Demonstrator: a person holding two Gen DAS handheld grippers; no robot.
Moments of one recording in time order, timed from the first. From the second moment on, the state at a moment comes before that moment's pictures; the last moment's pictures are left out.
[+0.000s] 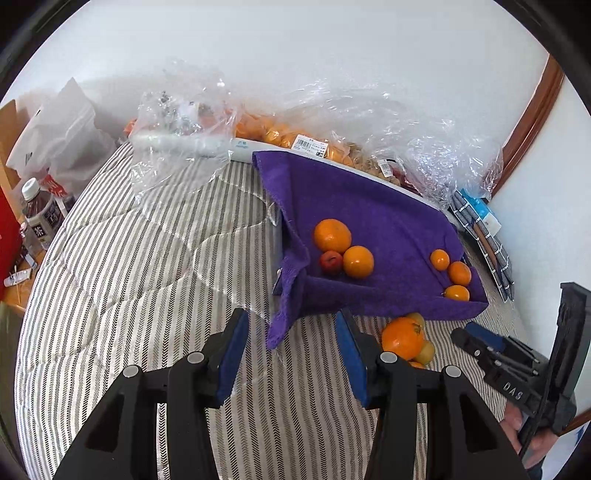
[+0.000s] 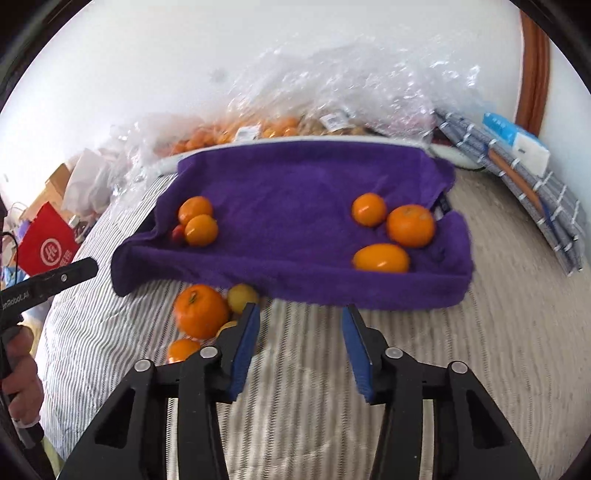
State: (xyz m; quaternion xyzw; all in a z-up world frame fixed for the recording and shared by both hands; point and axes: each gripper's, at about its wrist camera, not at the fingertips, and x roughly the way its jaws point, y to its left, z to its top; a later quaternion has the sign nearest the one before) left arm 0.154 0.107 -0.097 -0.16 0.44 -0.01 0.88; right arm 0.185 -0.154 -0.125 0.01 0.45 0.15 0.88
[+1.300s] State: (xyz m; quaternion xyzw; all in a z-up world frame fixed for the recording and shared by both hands) left arm 0.172 0.001 -0.126 -0.11 0.48 -0.12 0.86; right arm 0.164 -0.213 -0.136 0.03 0.46 0.10 0.88
